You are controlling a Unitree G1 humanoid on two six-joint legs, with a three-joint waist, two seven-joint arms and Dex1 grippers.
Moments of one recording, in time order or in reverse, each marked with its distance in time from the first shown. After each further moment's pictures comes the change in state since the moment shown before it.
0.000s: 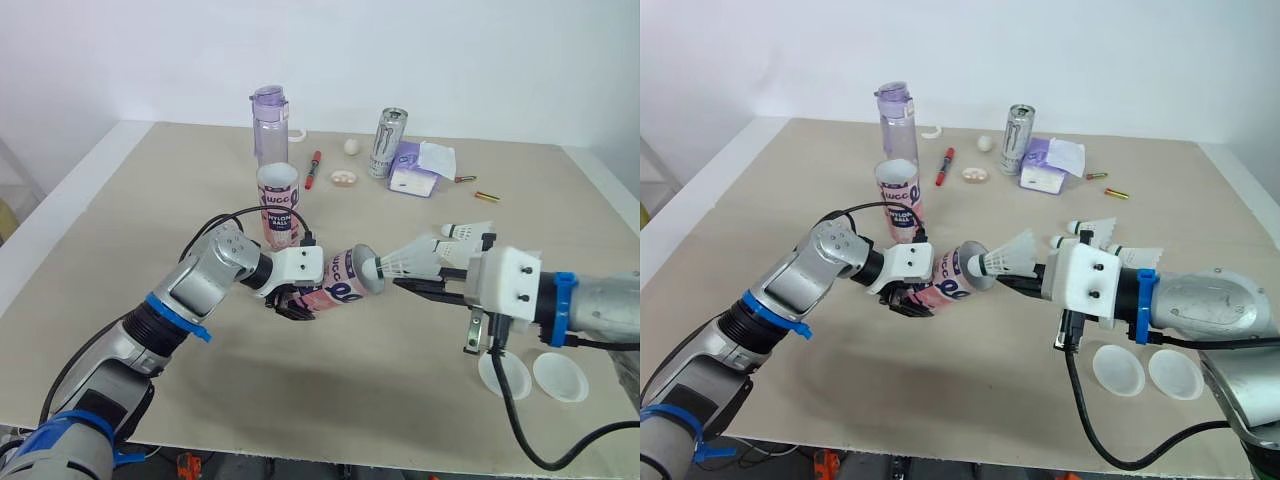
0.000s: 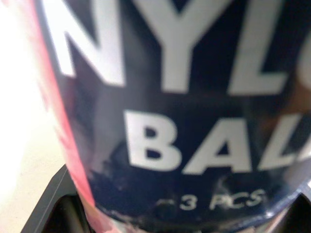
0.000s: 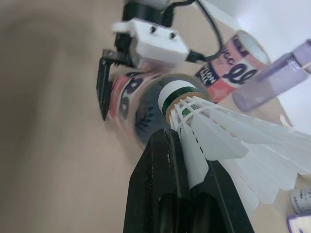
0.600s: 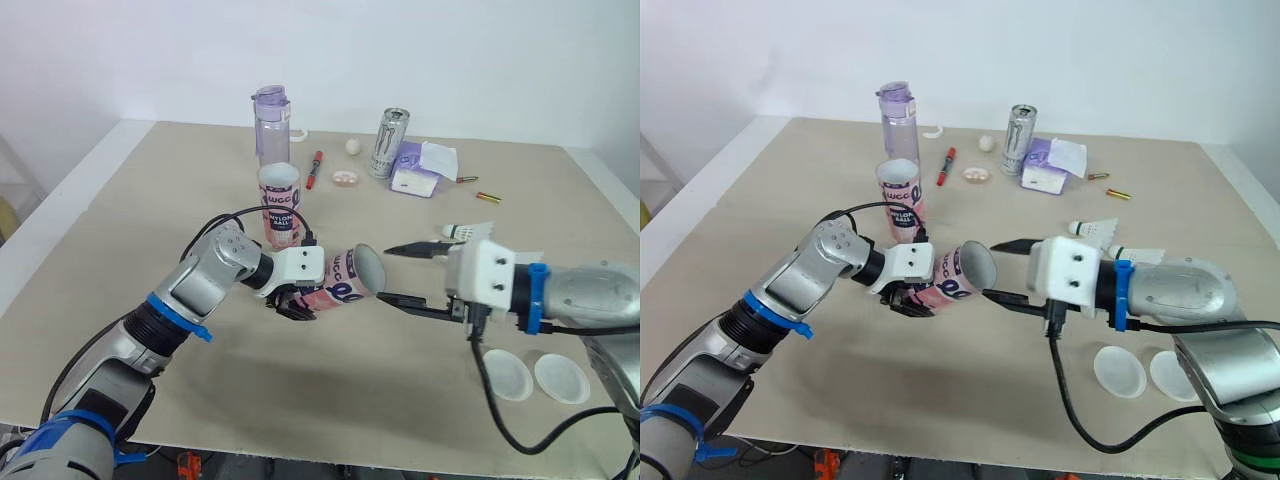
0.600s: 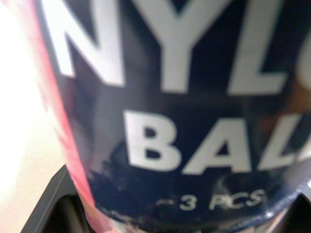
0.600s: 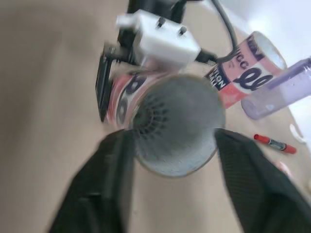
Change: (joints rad) left arm -0.001 -0.002 -0.001 -0.001 0.000 0.002 0.000; right arm -0.085 0.063 0.048 0.063 0.016 0.020 -0.001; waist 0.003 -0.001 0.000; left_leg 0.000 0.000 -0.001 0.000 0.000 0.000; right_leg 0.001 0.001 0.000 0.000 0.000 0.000
